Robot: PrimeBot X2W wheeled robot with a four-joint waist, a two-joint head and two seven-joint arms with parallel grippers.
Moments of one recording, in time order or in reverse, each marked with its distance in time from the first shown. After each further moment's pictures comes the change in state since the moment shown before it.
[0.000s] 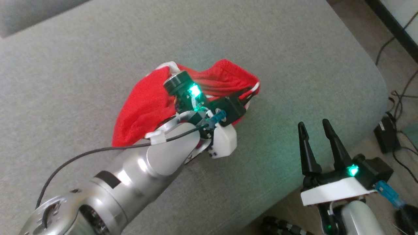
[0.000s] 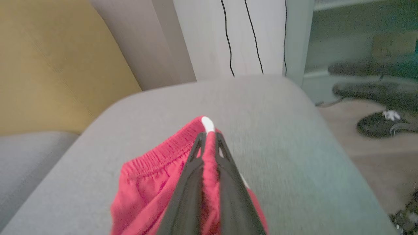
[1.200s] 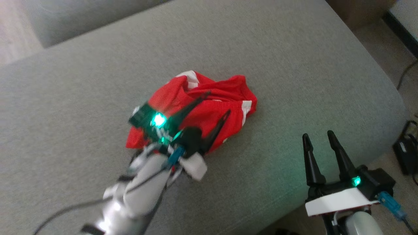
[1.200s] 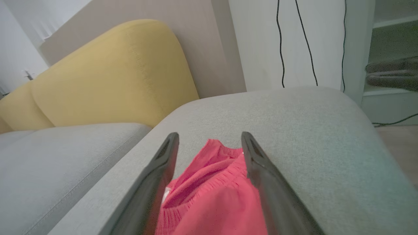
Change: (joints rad) left arm 0.400 0.009 0.560 -0.203 0.472 -0.041 -0.164; right arm 0.064 0.000 -0.030 -0.014 -0.054 0.000 0.000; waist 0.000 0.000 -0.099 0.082
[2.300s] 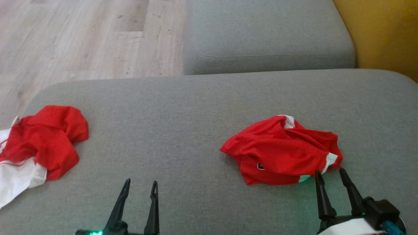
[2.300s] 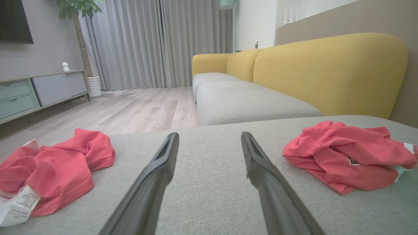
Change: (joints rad) left arm 0.739 -0.001 0.354 -0.432 -0.186 0.194 -0.041; right arm 0.138 0.000 -0.078 0.060 -0.044 0.000 0.000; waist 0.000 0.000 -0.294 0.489
